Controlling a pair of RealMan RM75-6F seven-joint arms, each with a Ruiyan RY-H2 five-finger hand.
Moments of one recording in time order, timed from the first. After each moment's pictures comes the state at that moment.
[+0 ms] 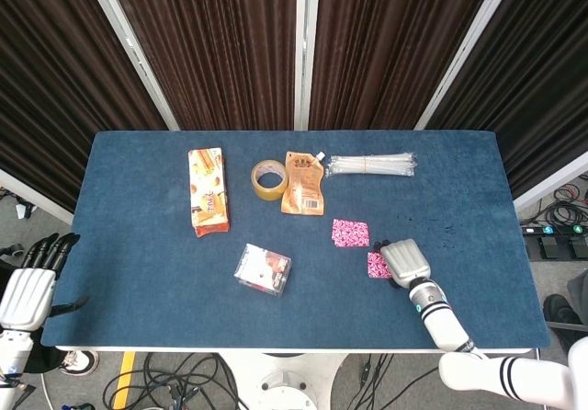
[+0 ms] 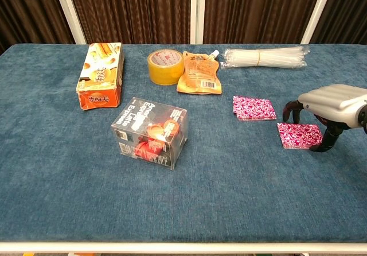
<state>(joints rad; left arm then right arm) -0.11 -1.25 0.00 -1.34 1.56 1.49 -0.15 0.69 -1.48 0.00 -1.55 -0.85 0.97 -0.69</state>
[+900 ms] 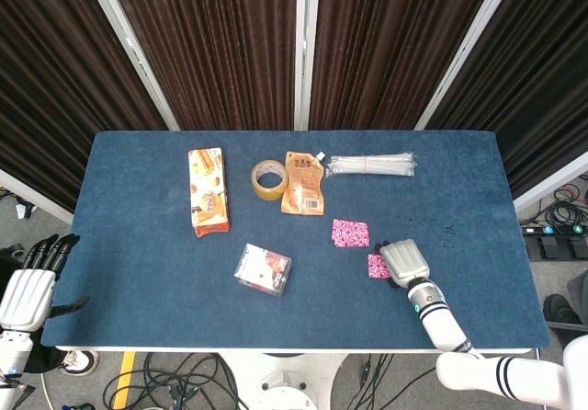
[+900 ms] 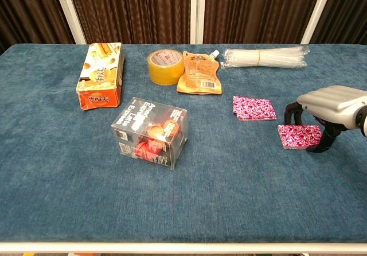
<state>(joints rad) -0.11 -1.25 0.00 -1.33 1.56 1.49 -0.16 0.69 -1.50 -0.01 -1.54 -0.84 0.98 -0.70</state>
